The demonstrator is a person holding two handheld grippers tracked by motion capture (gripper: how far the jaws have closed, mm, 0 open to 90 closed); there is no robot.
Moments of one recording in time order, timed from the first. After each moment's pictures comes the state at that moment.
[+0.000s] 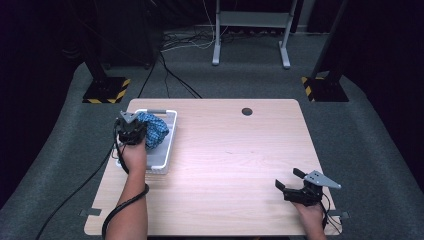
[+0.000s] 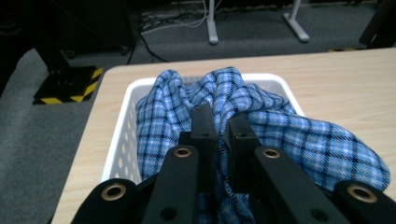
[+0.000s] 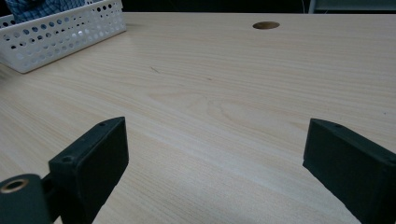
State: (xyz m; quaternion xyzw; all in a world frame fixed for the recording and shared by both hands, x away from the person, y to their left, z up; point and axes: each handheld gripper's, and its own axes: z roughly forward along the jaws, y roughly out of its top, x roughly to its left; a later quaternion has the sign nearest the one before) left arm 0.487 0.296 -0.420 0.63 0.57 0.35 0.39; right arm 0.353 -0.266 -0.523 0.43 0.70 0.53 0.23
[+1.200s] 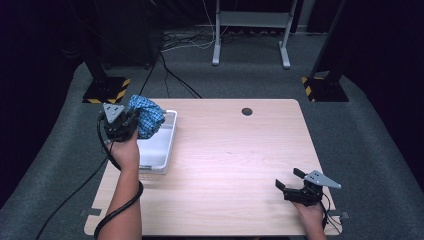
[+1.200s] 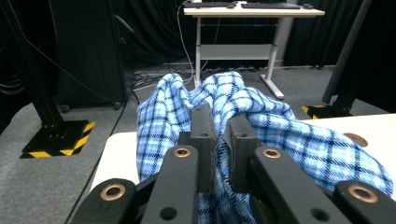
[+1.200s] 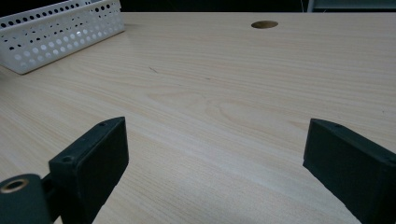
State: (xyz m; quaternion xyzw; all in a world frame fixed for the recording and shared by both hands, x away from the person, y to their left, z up) left arm 0.447 0.297 -0.357 0.59 0.52 0.39 0.47; right arm 0.353 -0.266 -0.523 0.44 0.69 0.53 0.23
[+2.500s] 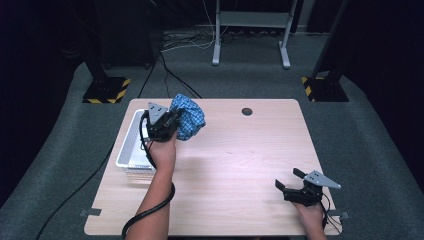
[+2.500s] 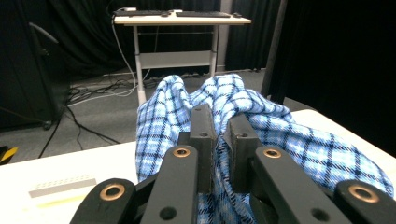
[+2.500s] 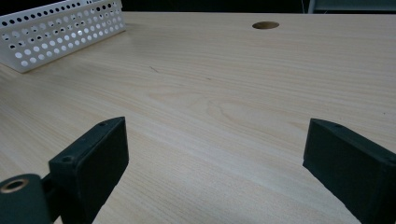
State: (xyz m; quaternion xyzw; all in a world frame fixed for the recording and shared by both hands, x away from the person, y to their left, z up) left arm 0.452 0.188 -0.359 0.63 0.45 0.33 0.53; right arm 0.353 -0.266 -0.523 0.43 0.70 0.52 0.23
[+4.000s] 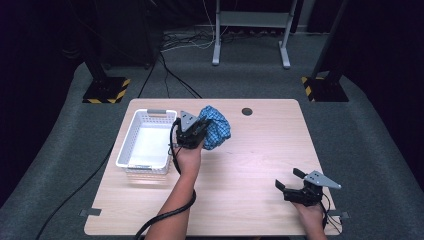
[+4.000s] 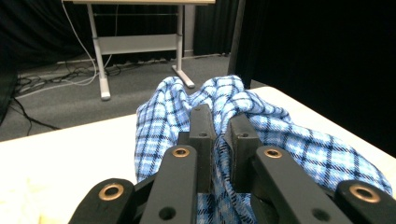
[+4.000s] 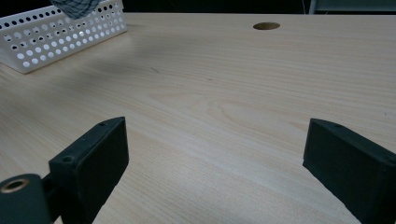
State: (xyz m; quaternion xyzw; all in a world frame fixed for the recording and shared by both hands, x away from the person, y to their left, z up) left arm 0.460 0.124 -0.402 0.67 0.43 0.28 0.54; right arm 0.353 -0.266 -0.523 0.43 0.70 0.53 0.23
